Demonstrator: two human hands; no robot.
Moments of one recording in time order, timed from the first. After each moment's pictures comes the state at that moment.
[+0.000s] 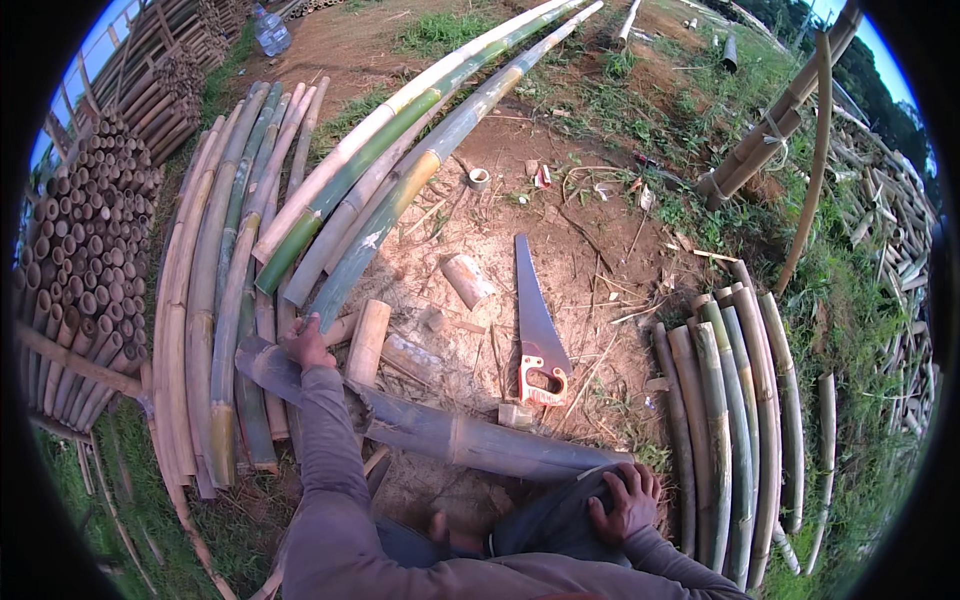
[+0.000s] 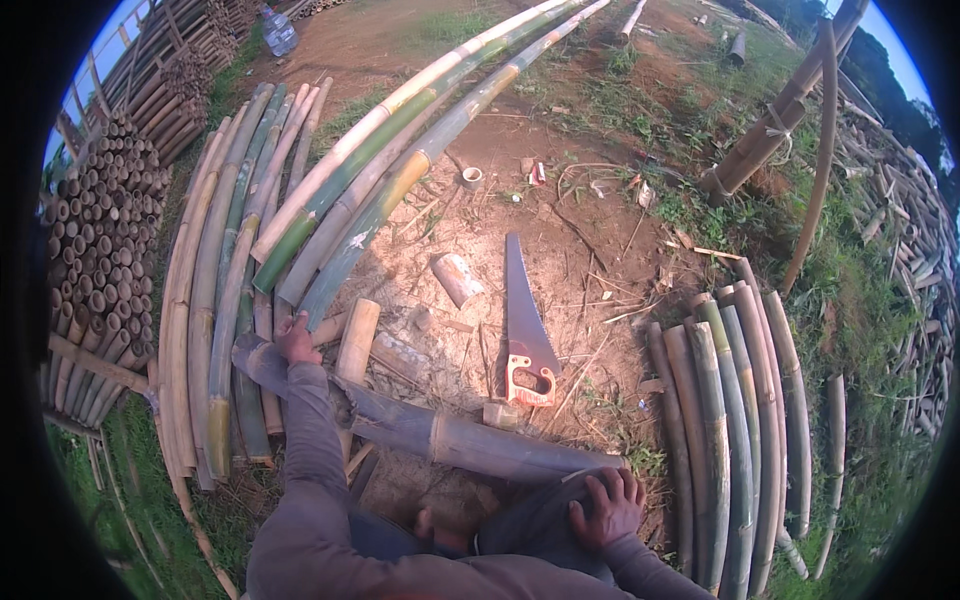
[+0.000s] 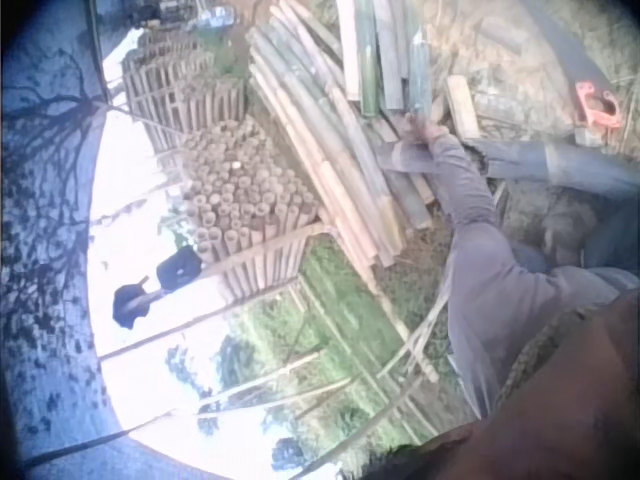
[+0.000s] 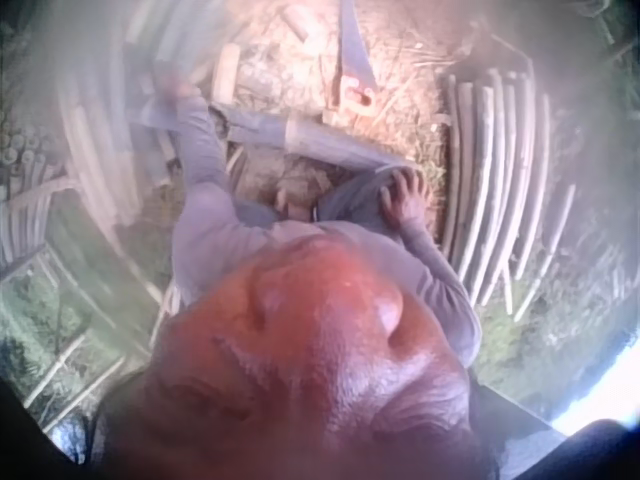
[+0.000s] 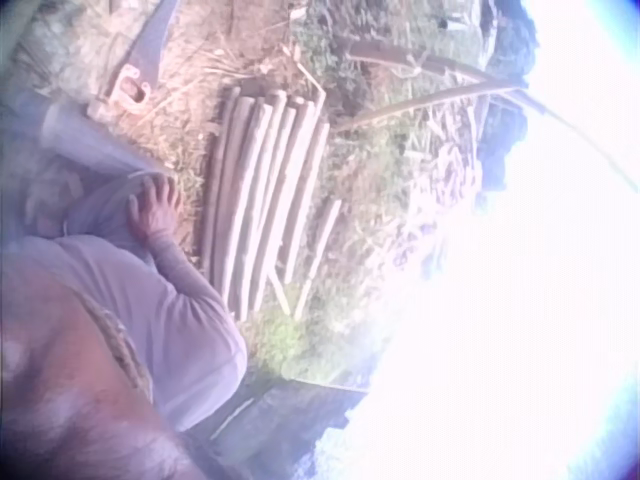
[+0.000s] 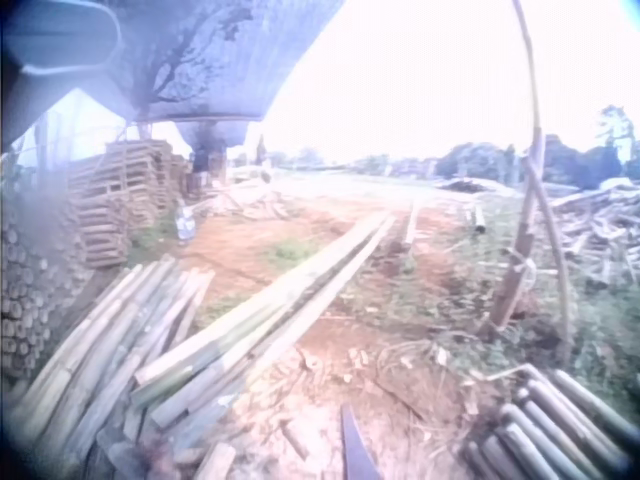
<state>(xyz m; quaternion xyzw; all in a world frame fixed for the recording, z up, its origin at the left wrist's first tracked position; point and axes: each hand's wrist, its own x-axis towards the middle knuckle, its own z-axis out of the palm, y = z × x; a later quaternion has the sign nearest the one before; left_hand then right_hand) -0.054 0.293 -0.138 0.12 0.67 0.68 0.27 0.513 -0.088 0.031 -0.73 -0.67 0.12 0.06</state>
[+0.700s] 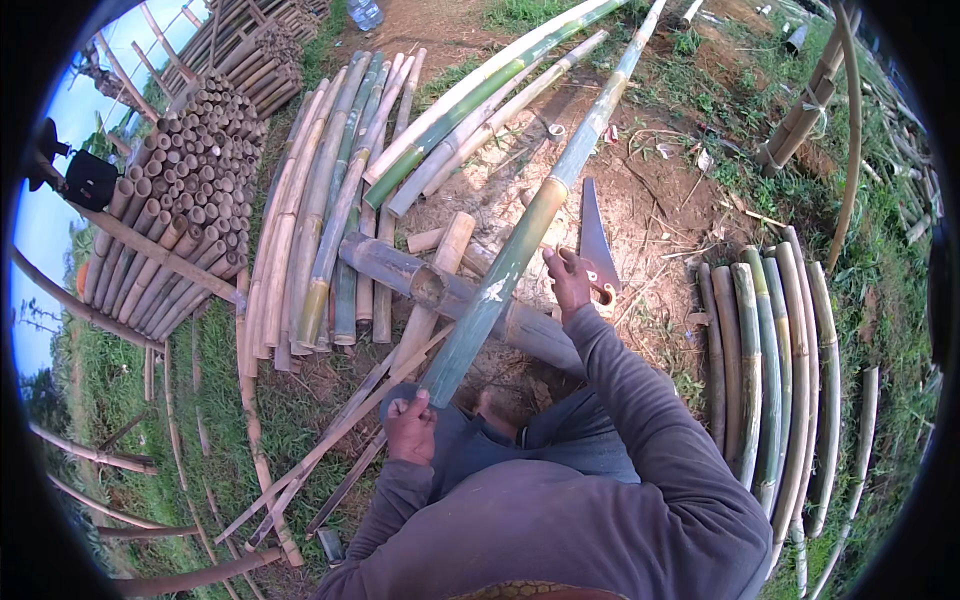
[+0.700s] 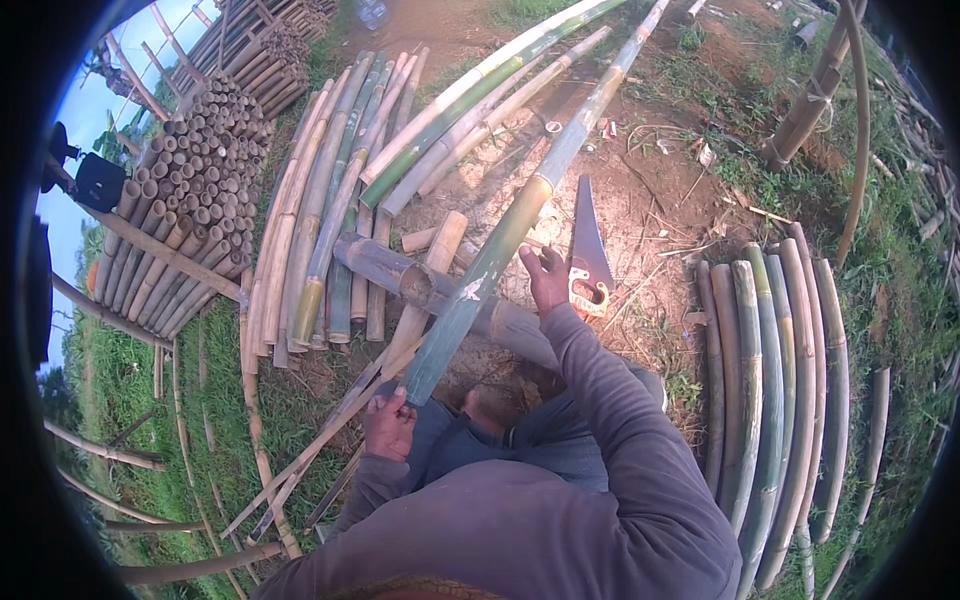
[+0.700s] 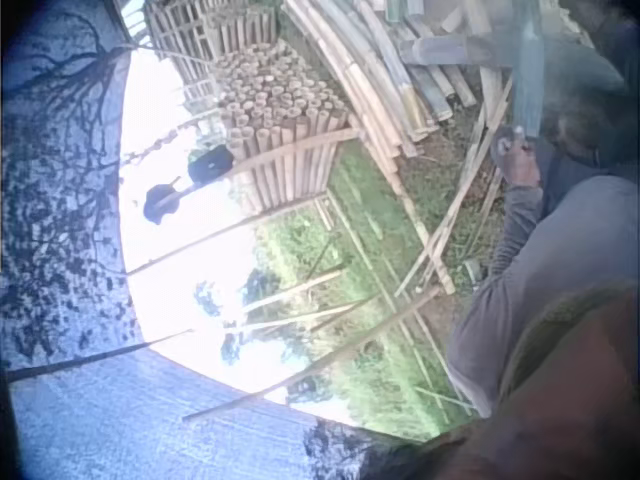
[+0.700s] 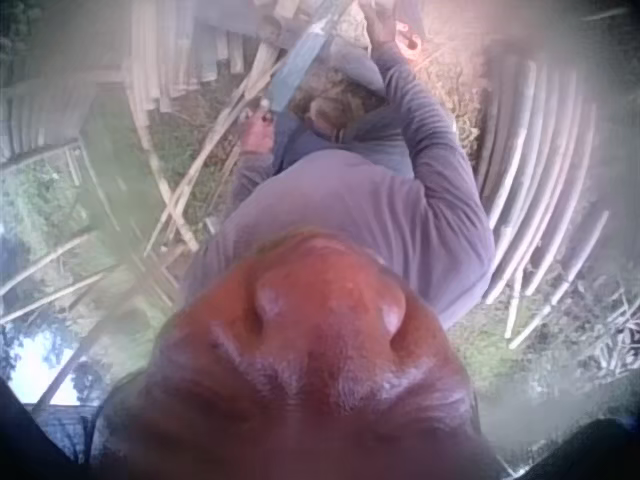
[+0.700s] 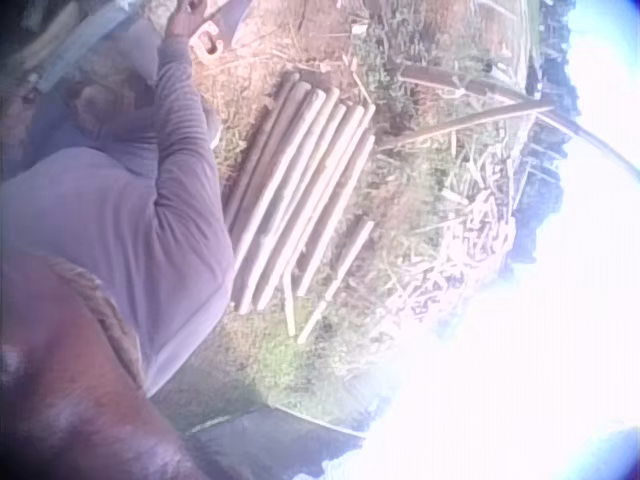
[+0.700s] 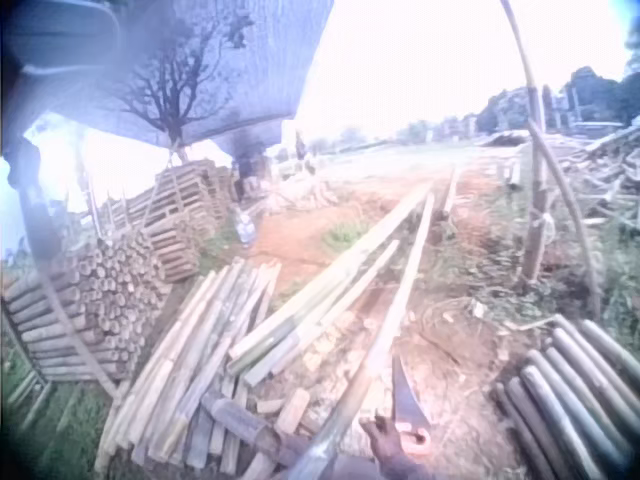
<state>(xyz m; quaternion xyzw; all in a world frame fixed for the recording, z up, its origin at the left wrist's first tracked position) 0.121 -0.164 0.067 -0.01 0.59 0.65 0.47 0.371 0.121 -0.011 -0.52 -0.37 0.59 0.49</state>
